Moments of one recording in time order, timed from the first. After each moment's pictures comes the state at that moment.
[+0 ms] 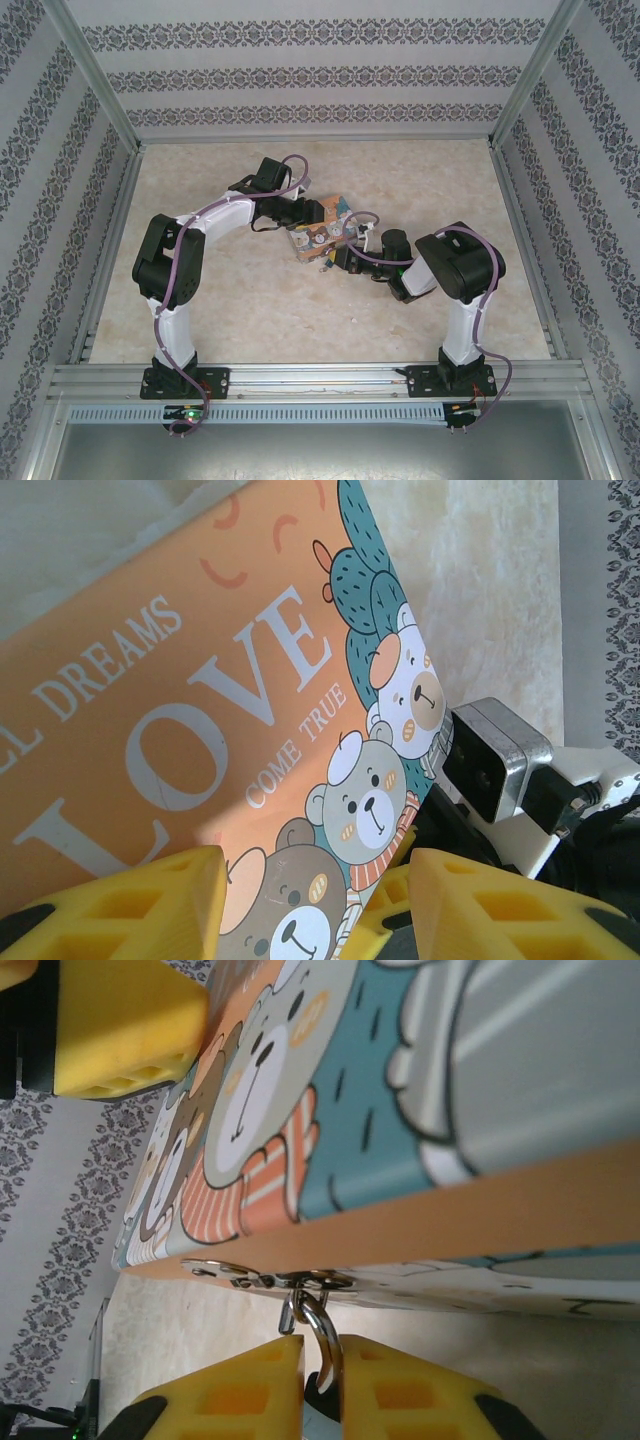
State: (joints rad) left arm -0.40 1.95 1.40 -0.40 0.64 -0.51; right arm 0.41 1.96 0.49 1.07 -0.70 0.77
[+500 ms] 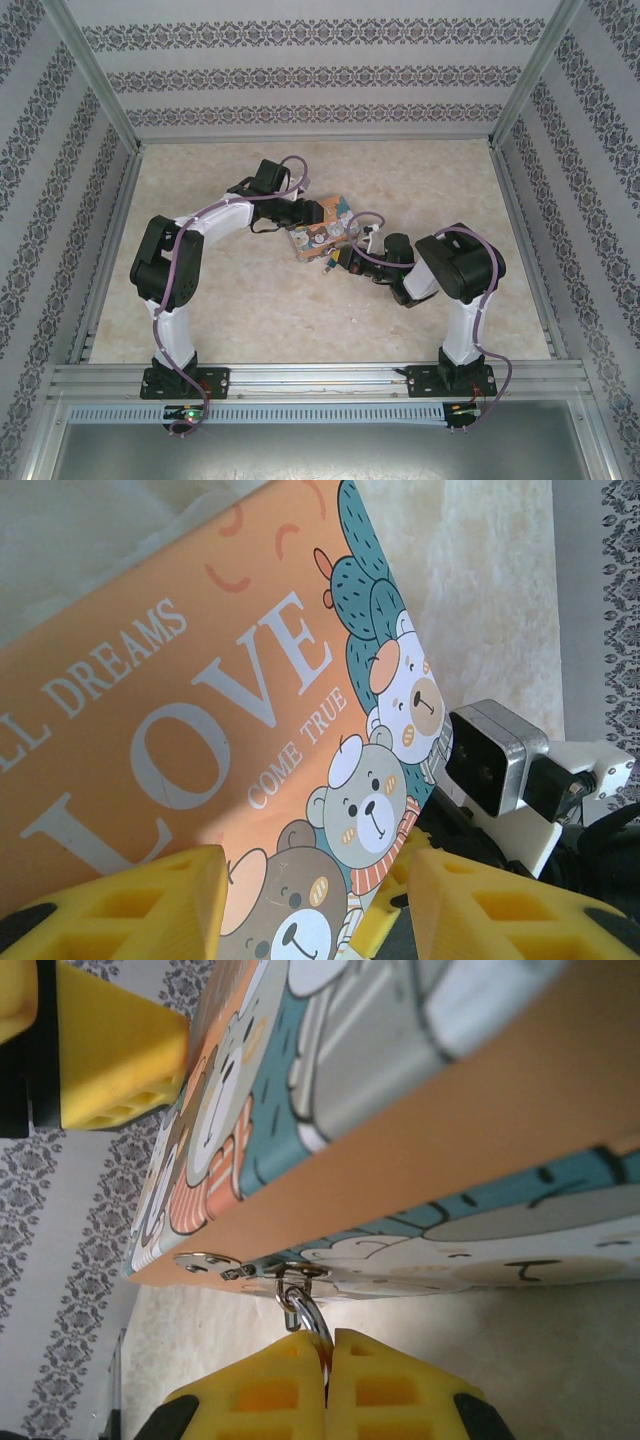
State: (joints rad) left arm -0.40 1.92 1.35 -0.35 0.63 -0.51; right arm 0.41 1.96 0.44 1.16 -0.64 0.88
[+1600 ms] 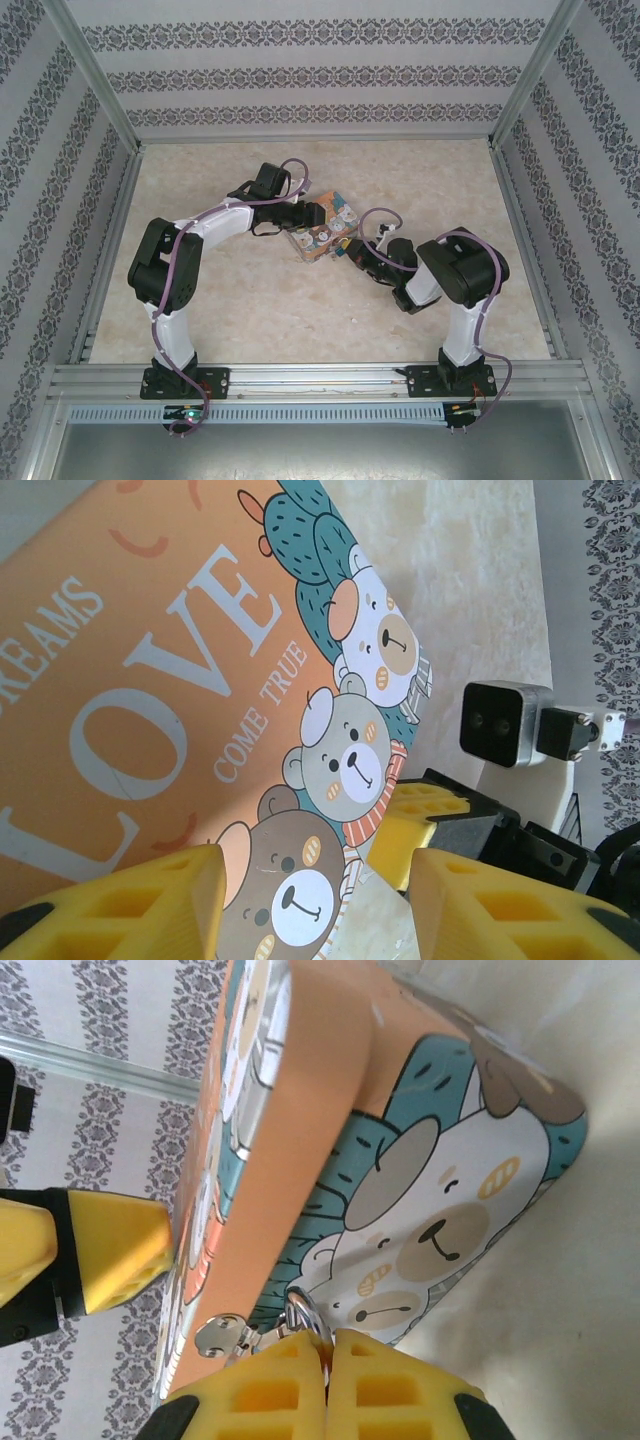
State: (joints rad) left arm -0.41 1.90 1.31 -0.29 0.63 -0.52; right arm 0.42 1.91 0.38 1.25 -0.36 1.15
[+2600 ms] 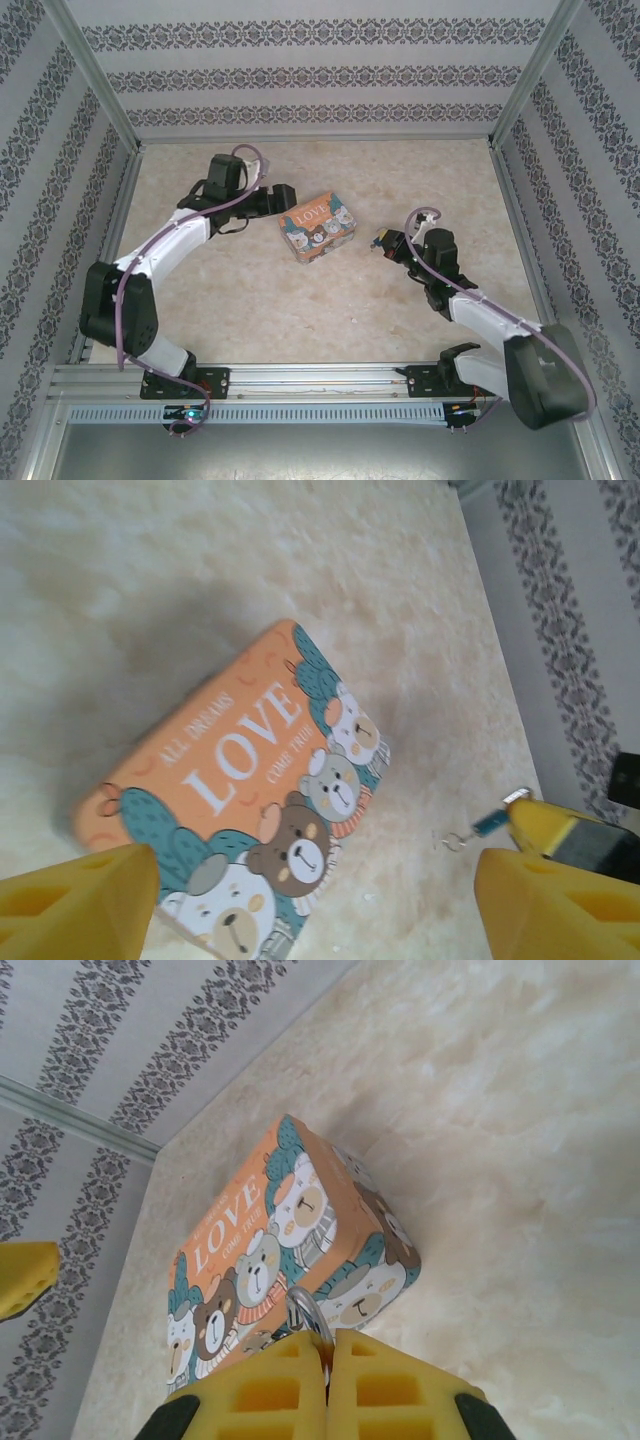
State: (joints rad) left arm -0.26 1.52 1.13 -0.28 0.51 -0.50; right arm 0.26 1.10 0.37 0.37 -0.28 0.80
